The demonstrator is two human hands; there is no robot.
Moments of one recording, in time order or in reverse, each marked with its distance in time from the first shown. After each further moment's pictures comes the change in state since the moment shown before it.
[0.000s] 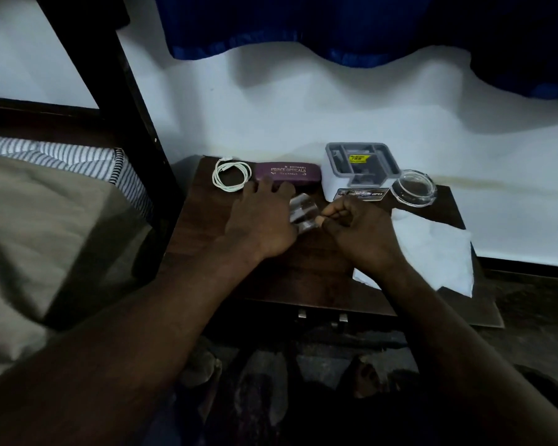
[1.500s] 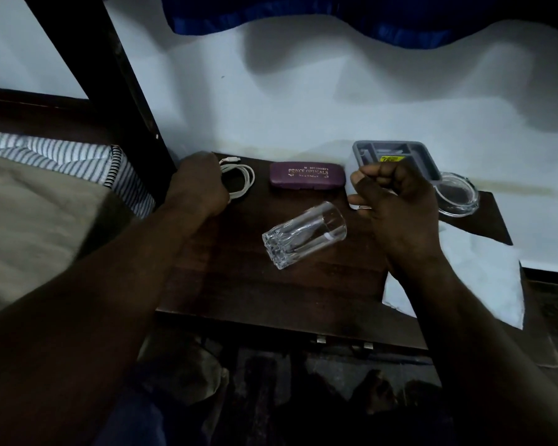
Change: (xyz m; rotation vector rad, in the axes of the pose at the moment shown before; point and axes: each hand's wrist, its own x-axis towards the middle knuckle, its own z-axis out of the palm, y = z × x) left_hand 0.074 -0.129 -0.005 -0.050 0.068 -0.365; right_hand 0.047 -0.025 0.012 0.503 0.205 0.158
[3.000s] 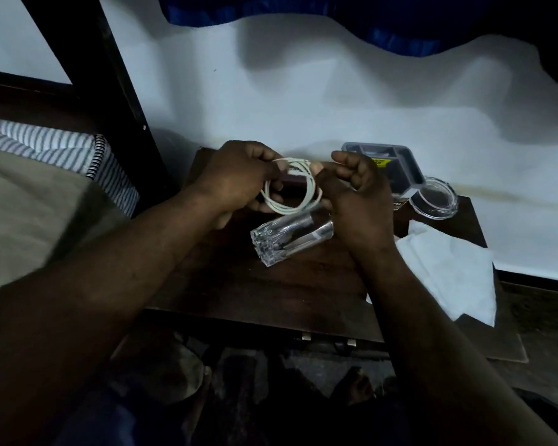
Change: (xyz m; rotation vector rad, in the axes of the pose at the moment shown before) left_hand -0.051 0.072 -0.032 -1.089 -0.314 -0.023; right_hand -0.007 -0.013 0.030 -0.027 -0.061 0.004
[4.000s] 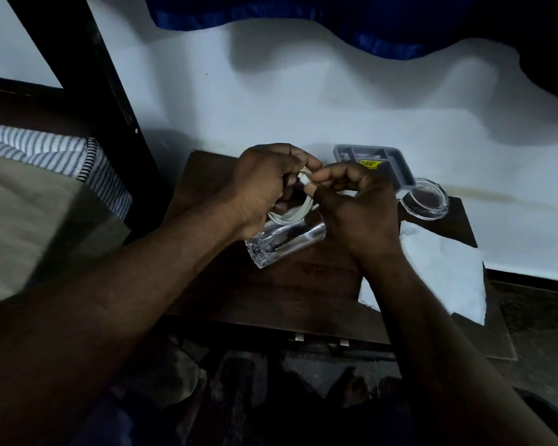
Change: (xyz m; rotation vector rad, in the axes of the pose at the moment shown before) left_hand -0.008 0.011 0.040 -0.319 -0.095 0.028; right_hand -0.003 -0.002 -0.020 -0.082 -0.057 -0.190
